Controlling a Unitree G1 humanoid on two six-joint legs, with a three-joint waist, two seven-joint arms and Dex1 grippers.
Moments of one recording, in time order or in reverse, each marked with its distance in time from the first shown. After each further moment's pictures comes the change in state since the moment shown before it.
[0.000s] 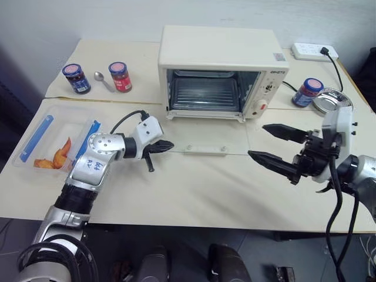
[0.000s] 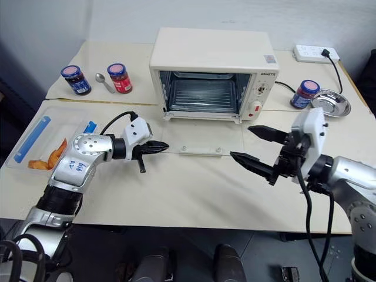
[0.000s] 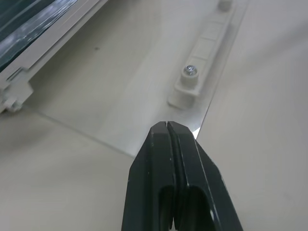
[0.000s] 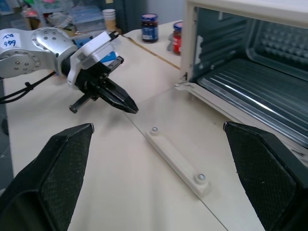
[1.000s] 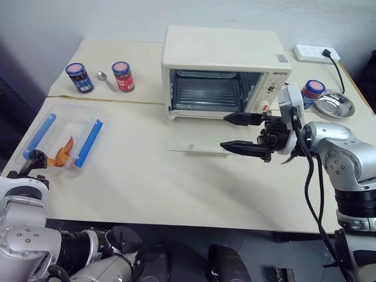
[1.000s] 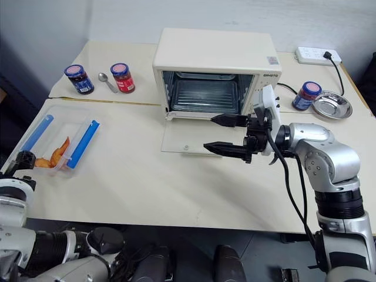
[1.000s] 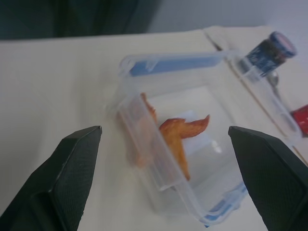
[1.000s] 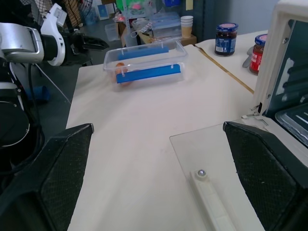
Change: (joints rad) left arm -0.130 -0.603 1.368 -0.884 0.102 1.123 0.928; right arm -0.361 0.072 0.319 0.385 -0.150 -0.109 0.304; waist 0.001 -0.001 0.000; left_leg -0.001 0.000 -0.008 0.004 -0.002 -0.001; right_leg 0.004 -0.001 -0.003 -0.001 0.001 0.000
